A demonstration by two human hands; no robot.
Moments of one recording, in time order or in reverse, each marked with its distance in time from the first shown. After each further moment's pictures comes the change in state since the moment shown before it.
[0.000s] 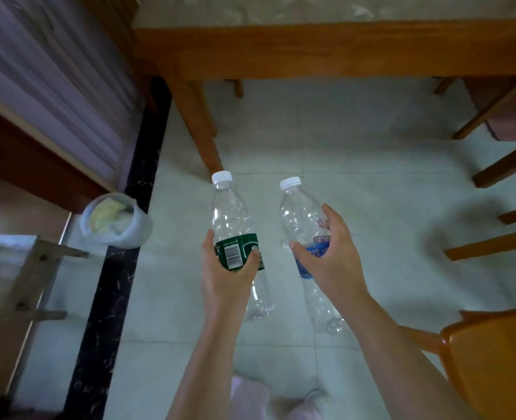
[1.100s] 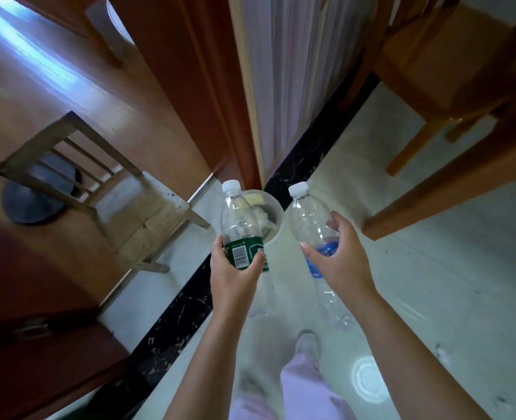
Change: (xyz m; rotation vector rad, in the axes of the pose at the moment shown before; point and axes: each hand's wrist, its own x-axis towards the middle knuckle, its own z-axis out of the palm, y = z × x) left_hand 0.339 -0.050 -0.294 -0.144 0.461 -0.371; right_hand 0.190 -0.217 0.430 -0.192 -0.542 -0.203
